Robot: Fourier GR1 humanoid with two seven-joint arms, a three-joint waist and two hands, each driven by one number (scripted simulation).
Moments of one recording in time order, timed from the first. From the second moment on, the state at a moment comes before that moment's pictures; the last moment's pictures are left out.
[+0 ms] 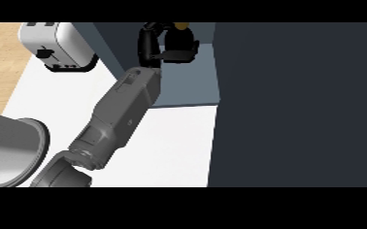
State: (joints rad) left arm -1.11 0.00 -0.07 -0.30 0.50 0.47 -0.68; right arm -0.07 -0.03 0.03 -2.45 -0.15 0.19 0.60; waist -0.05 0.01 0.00
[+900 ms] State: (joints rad) left arm -1.14 0.00 0.02 -0.15 0.53 0.40 -0.75; right arm -0.09 -0.02 0.05 -2.44 -0.15 0.18 0.62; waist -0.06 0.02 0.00
